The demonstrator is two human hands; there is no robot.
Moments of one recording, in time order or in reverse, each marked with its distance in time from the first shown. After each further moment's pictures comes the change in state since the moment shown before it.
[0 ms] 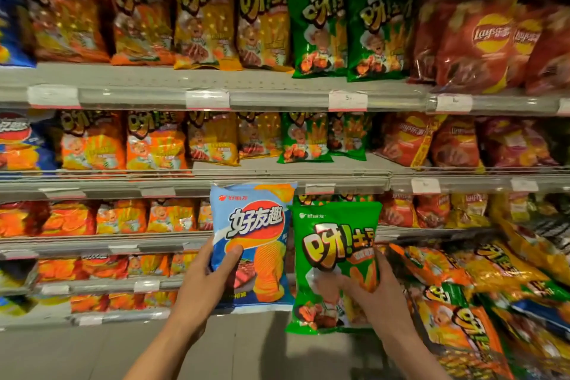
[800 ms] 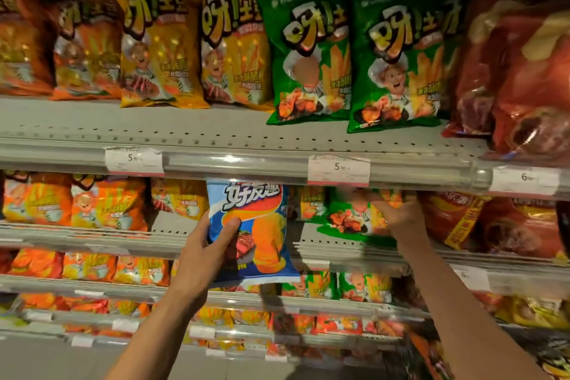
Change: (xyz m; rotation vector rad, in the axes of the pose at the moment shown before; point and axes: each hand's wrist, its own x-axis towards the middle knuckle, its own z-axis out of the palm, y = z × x) left_hand 0.202 0.071 0.096 -0.013 0.156 0.088; right_hand 0.370 -0.073 -0.053 -0.001 0.046 -0.103
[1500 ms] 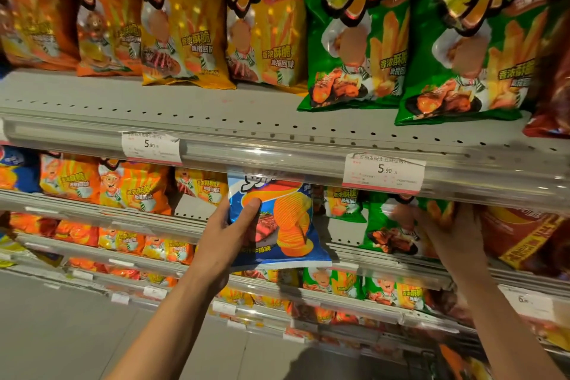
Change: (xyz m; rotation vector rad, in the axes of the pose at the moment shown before) left_hand 0.026 0.000 0.001 -0.054 0.040 -0.099; right_hand 0.004 0.031 -0.013 -0.441 0.050 -0.151
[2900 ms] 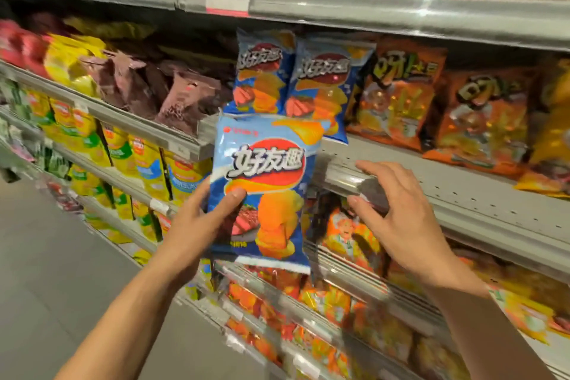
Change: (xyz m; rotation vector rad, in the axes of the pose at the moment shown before) left_hand -0.010 0.111 -0.597 -0.049 0.281 0.391; right_hand -0.221 -0.559 0.378 0.003 -0.274 -0.978
